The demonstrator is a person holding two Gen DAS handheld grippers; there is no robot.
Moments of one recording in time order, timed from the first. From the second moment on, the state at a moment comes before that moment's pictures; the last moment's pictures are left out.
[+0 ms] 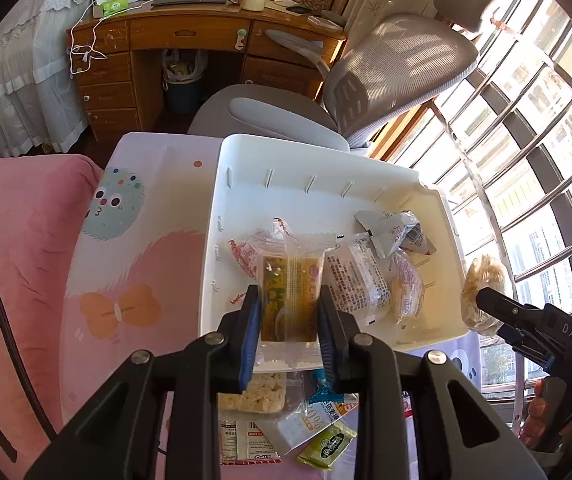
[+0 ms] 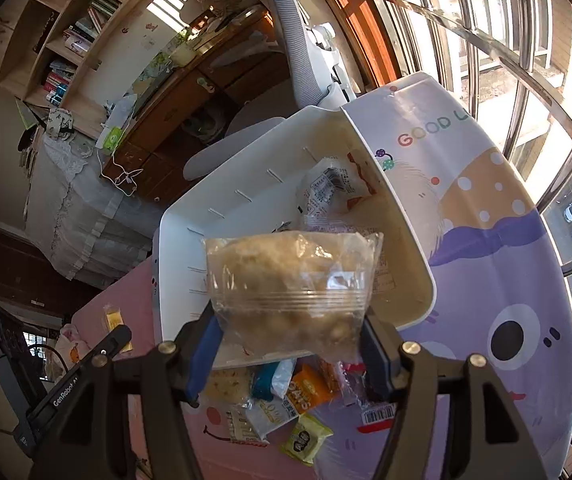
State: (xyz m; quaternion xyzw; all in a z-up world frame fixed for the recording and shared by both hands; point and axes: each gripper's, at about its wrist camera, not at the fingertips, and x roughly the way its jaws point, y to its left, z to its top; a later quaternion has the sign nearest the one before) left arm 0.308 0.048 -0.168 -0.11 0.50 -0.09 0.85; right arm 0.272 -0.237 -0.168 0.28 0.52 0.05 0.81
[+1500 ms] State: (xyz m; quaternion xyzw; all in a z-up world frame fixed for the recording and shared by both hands) left arm 0.142 0.049 -0.135 -0.15 0.50 0.01 0.85; right arm 0.163 -0.229 -0.145 0.14 0.52 0.16 0.83
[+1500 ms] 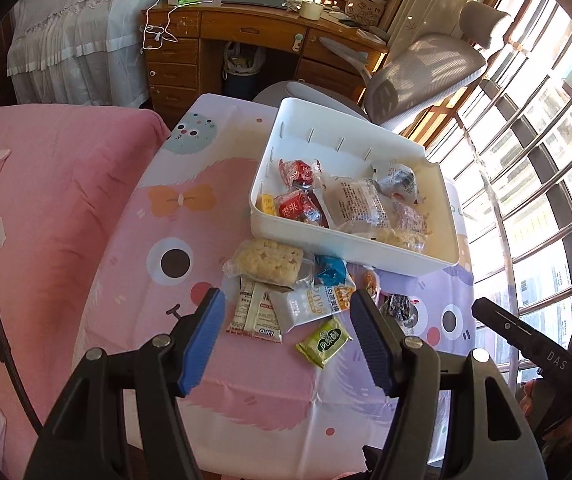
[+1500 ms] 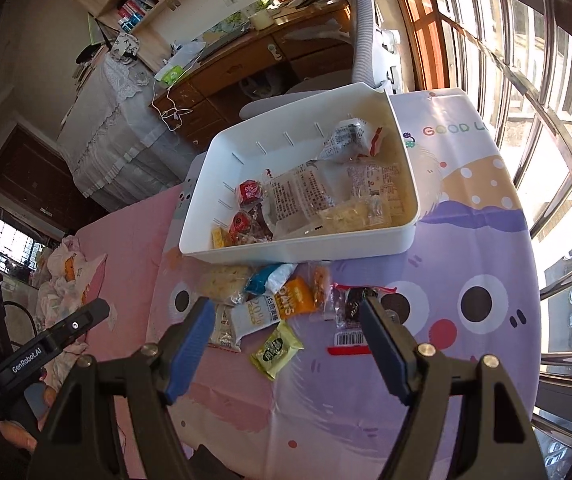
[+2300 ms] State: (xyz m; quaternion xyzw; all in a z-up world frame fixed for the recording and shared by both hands) left arm 0.142 0.052 -0.220 -0.12 0.60 -0.01 0.79; right arm 0.102 -0.161 -0.202 0.03 0.50 0.24 0.83
